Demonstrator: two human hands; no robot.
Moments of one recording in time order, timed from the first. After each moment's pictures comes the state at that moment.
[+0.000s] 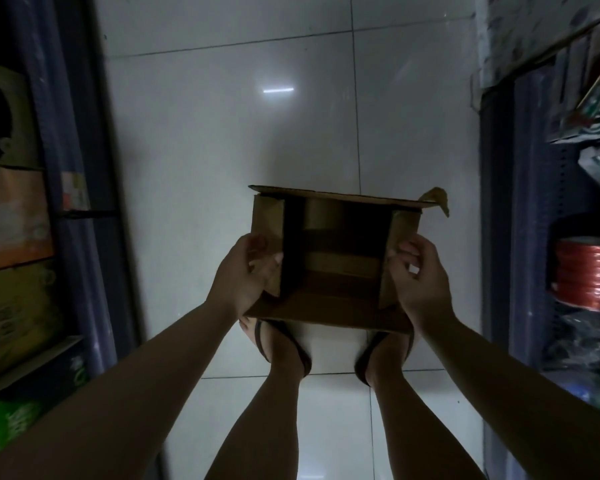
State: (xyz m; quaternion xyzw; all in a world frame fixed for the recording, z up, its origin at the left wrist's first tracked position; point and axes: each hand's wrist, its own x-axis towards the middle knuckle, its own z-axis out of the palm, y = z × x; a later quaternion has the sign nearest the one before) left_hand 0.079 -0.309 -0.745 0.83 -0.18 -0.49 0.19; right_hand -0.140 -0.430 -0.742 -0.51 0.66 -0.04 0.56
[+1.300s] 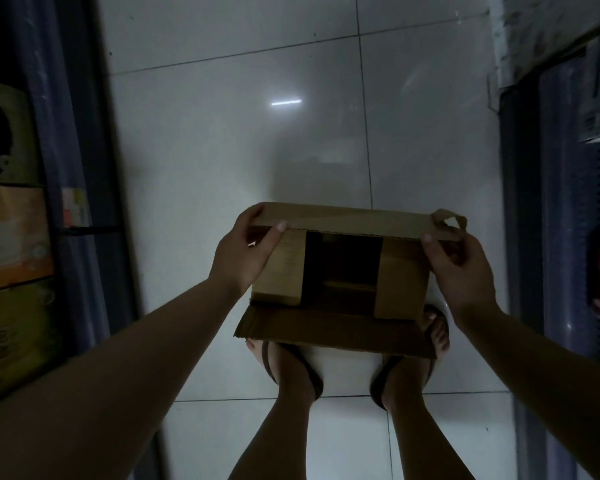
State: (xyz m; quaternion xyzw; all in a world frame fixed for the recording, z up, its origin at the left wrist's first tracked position) left_hand 0.106 -0.344 -0.775 0.85 -0.19 -0.44 0.23; right_hand -0.151 -0.465 -0.776 -0.46 0.70 -0.07 0.54
